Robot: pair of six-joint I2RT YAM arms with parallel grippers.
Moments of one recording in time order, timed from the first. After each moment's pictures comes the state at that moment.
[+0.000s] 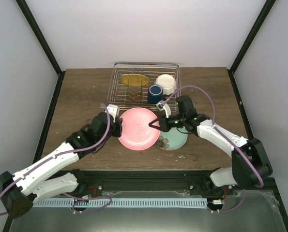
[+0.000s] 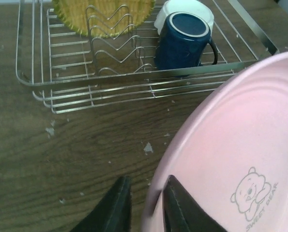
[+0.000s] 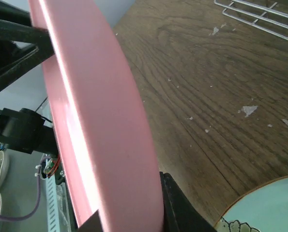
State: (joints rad) left arm -0.80 0.96 0.79 -0.44 -0.32 -0.39; right arm 0.49 1.37 0.83 -0.15 -0.82 0.17
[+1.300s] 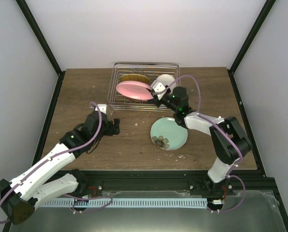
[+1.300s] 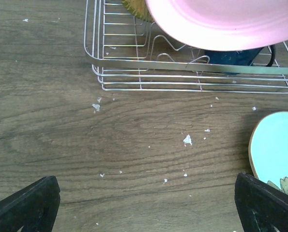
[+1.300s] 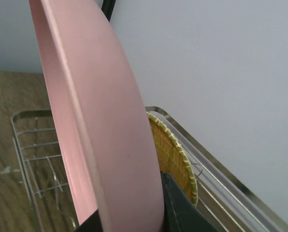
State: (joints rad) left arm -0.70 0.91 0.80 -0.58 -0.35 -0.47; right arm 0.50 1.66 0.94 0.68 -0.33 -0.40
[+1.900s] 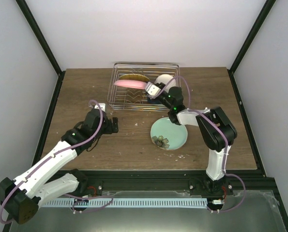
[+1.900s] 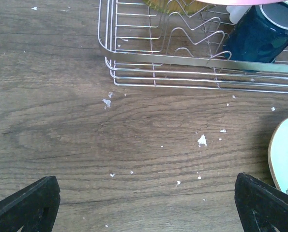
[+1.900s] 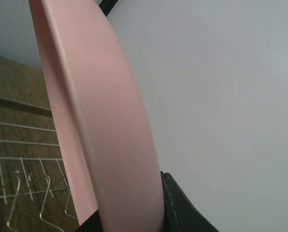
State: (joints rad) left arm -0.63 0.95 0.78 -0.55 -0.31 -0.46; right arm 0.50 1.89 1.01 1.00 -0.32 -0.67
